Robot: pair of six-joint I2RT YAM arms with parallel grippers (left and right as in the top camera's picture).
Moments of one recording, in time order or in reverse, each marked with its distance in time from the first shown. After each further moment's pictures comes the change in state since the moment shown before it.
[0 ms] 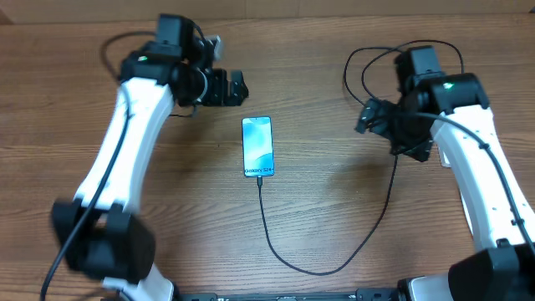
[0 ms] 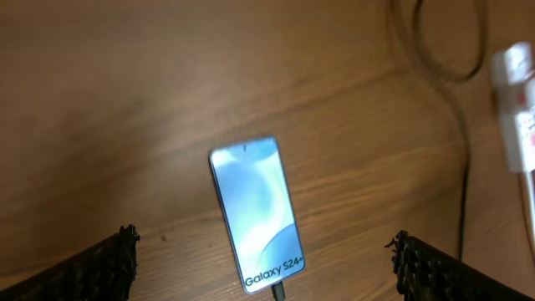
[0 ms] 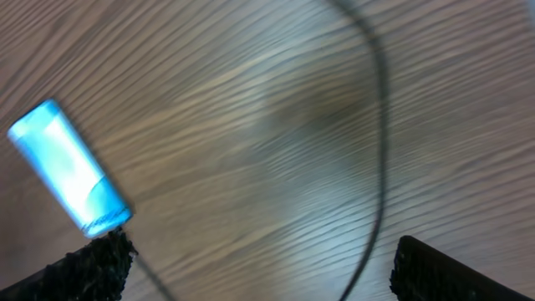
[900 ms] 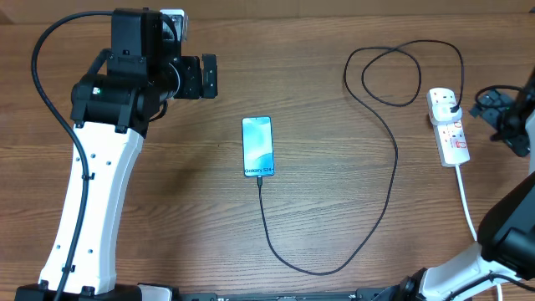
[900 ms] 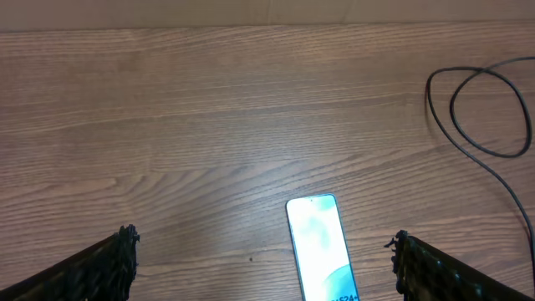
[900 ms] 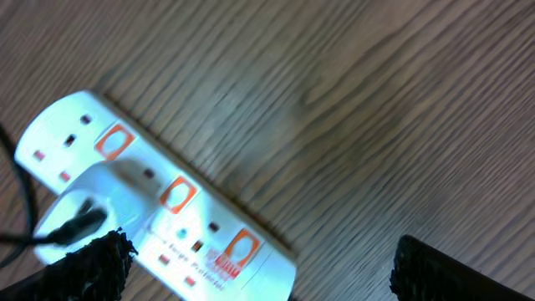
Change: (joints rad) left arm 0.000 -0.254 0.021 0.005 -0.285 0.011; right arm -0.646 0.270 -0.006 0.460 0.125 -0.272
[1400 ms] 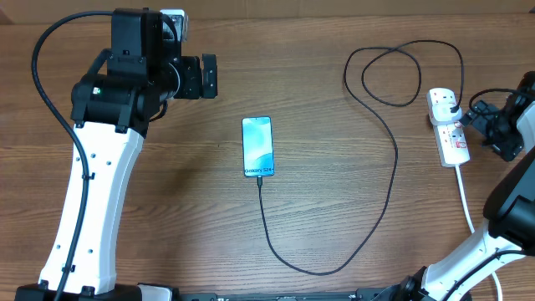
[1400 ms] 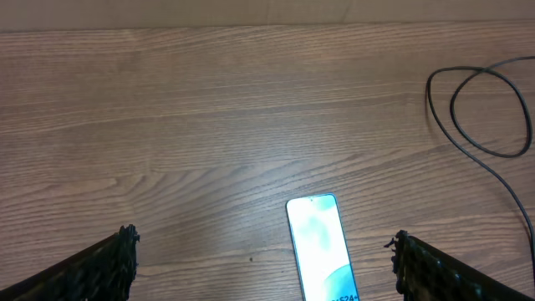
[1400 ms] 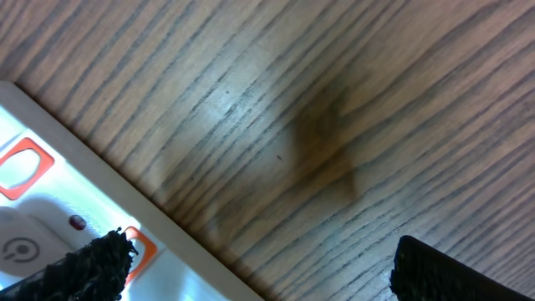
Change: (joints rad) left arm 0.000 0.000 0.000 0.000 0.000 0.000; right arm -0.018 0.180 0.000 0.097 -0.051 -0.053
